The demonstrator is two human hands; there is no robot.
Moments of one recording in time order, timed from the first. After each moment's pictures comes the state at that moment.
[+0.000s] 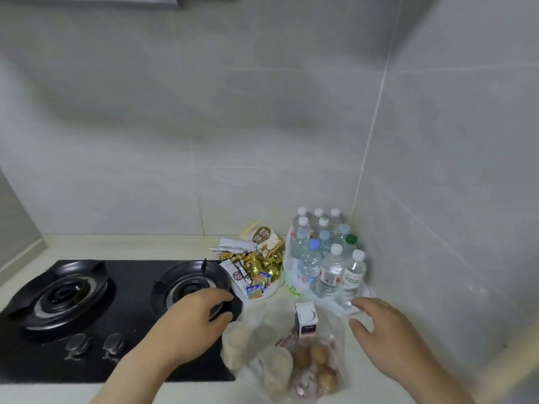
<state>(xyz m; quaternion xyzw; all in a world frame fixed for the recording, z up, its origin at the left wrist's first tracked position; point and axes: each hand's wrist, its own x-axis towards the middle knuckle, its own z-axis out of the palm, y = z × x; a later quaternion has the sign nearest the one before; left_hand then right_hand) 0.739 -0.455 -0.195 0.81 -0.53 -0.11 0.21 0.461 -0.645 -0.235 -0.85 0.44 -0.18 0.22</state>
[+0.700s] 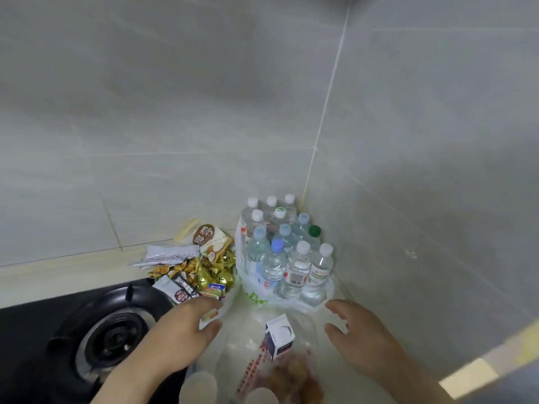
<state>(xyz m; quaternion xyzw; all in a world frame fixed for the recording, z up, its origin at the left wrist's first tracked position) 0.825 -0.599 -0.269 0.73 -0.61 -0.23 0.20 0.512 -0.697 -0.277 -0.78 0.56 -0.12 0.25</state>
